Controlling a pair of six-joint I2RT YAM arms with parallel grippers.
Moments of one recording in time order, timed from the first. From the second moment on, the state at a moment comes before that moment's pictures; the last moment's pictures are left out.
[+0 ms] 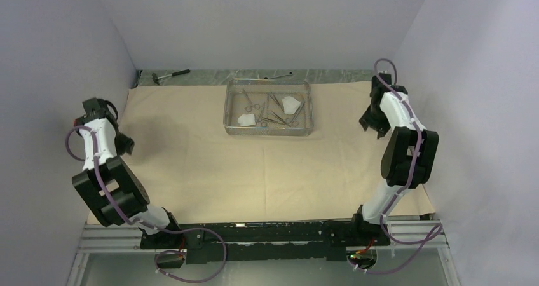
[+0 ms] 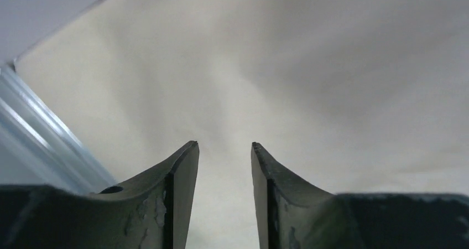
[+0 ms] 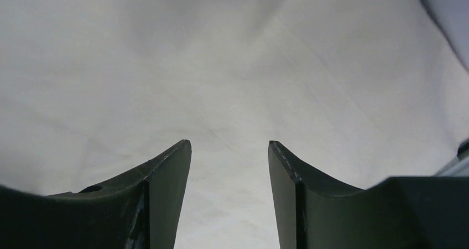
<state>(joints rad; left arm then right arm) 0.58 1.51 1.14 -0.93 -0.25 -0.50 -0.16 1.80 1.38 -0.94 0.34 0.58</state>
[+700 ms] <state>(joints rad) 0.47 1.50 1.60 -0.91 -0.13 -0.28 -0.05 1.68 1.57 -0.67 0.04 0.36</state>
